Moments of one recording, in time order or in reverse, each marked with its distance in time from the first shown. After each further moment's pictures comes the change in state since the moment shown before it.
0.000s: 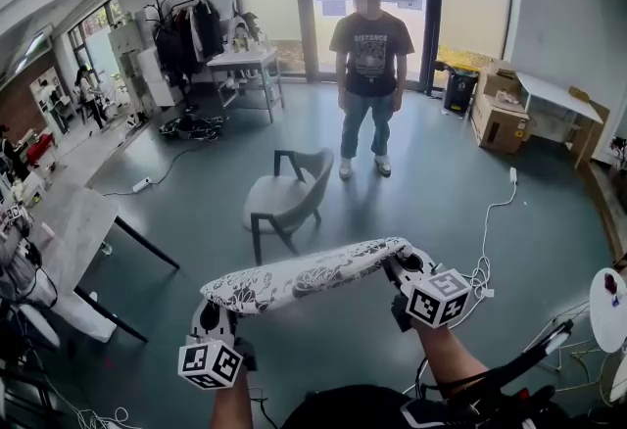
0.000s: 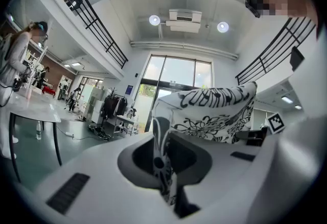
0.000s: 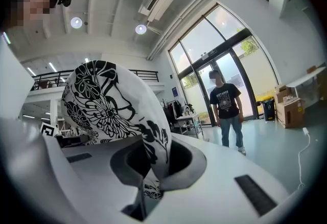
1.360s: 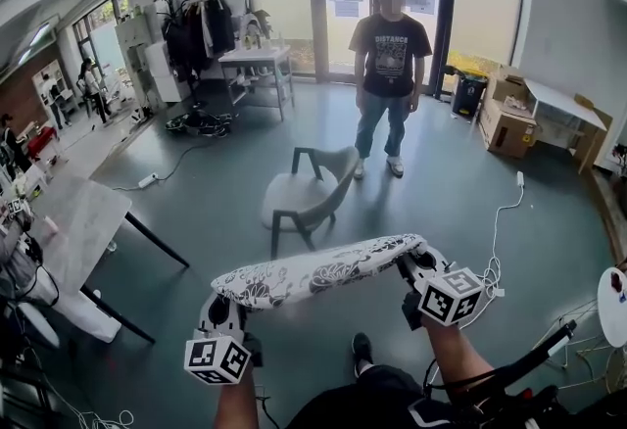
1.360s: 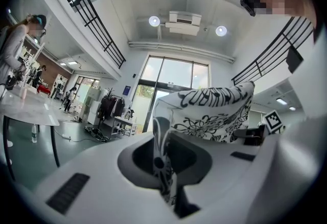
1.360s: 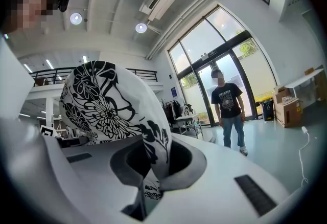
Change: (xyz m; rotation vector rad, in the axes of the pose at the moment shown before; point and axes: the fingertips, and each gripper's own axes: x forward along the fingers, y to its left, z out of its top) left arm -0.010 0.097 0.005 0.002 -0.014 -0.059; right arm 0.054 0.073 -0.029 -0.006 -0.011 -0.039
